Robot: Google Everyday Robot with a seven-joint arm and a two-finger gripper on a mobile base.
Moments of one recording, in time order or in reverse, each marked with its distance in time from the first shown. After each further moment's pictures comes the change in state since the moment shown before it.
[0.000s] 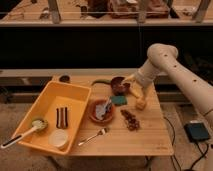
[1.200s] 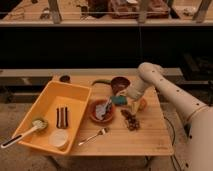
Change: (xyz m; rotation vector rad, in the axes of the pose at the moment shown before) arm 0.002 0.029 0.104 -0.038 -0.170 0.305
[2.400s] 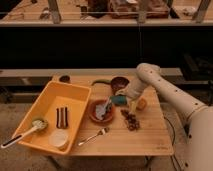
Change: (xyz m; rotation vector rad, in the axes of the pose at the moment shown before) arm 0.005 -0.011 0.008 0.044 0.025 0.122
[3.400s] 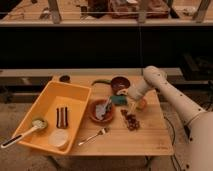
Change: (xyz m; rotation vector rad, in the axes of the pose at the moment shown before) arm -0.003 -0.004 -0.002 0.077 -0.198 0.114
